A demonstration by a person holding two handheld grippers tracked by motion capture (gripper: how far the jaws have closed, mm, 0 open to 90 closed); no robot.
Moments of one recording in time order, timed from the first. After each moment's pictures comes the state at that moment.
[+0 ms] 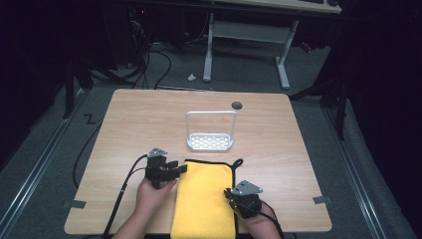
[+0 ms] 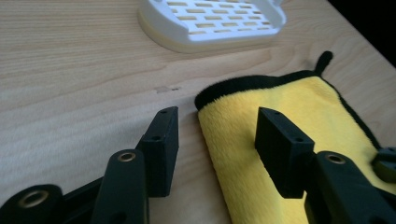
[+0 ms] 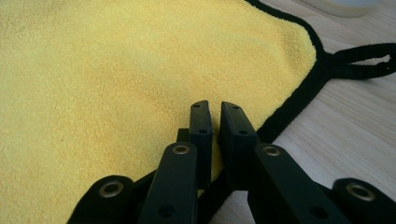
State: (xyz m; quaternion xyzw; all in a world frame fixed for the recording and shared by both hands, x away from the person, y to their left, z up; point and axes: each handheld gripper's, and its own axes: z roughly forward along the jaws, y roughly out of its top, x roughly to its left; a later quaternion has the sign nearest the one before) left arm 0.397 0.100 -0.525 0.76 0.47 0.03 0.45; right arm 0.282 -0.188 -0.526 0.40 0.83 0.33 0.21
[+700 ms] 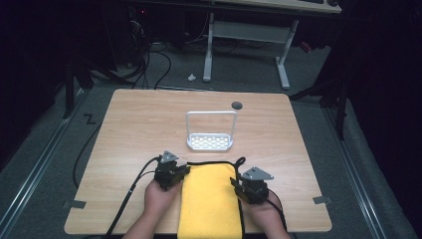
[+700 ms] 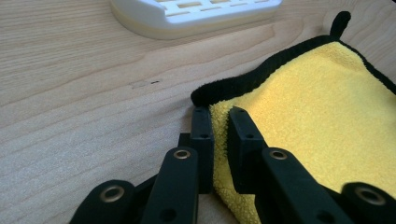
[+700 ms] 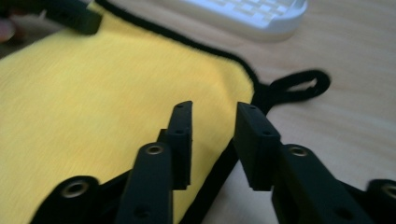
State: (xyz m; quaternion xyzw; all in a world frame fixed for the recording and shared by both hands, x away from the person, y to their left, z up) left arm 0.386 0.080 -0.537 0.78 0.44 0.07 0.44; right arm 0.316 -0.207 -0.506 0.46 0.78 0.35 0.23
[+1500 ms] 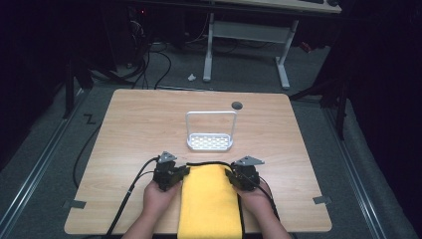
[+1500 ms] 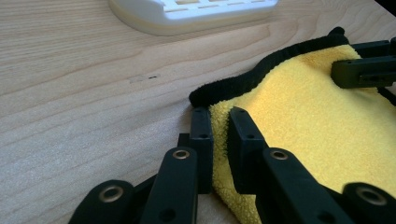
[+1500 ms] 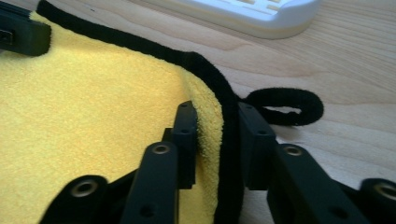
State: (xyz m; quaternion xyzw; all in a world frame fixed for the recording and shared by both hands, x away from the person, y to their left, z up) left arm 0.385 0.084 -0.538 0.78 0.44 0.05 0.44; right arm 0.356 -0.198 -0.528 0.49 0.78 0.35 0.18
